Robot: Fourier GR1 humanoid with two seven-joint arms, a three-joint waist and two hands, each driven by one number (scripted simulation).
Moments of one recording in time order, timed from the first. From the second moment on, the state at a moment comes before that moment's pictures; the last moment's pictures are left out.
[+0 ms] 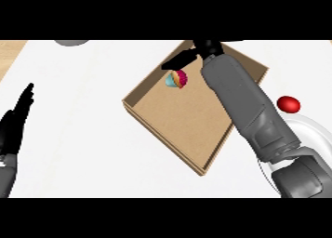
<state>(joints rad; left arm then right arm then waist) -0.16 0.46 0.03 -1.29 -0.11 0.18 0.07 -1.27 -0.05 -0.05 -0.32 0.40 -0.24 -0.19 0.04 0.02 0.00</state>
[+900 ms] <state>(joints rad) -0.11 0.45 0.06 -1.31 -0.12 0.18 0.04 -1.16 -0.41 -0.30 -0.31 0.18 0.01 -0.38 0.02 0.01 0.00</state>
